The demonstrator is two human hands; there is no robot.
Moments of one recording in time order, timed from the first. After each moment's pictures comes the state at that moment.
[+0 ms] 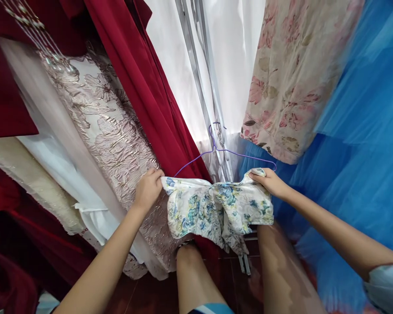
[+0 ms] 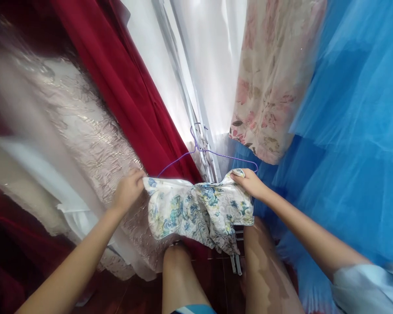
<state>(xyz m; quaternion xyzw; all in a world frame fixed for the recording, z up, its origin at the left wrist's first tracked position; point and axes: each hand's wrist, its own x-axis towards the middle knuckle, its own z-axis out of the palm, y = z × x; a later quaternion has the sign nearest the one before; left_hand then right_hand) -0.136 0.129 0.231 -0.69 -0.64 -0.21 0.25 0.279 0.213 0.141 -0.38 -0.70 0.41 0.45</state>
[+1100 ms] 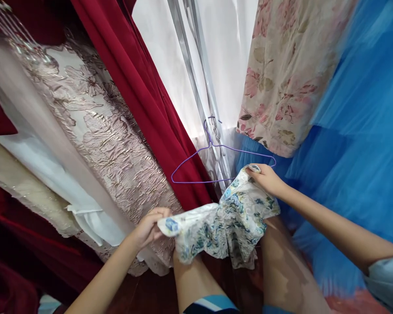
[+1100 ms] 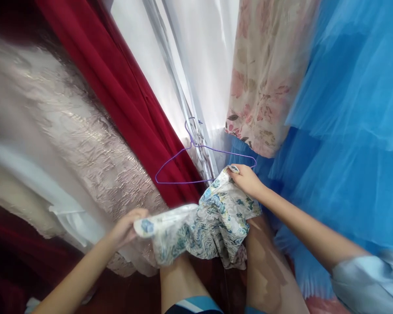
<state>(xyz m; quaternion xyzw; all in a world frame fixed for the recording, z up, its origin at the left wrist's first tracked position) -0.129 0.062 0.152 -0.56 -0.52 -0.38 -0.52 0.275 0.201 0.145 -0.44 -0.74 0.26 0.44</state>
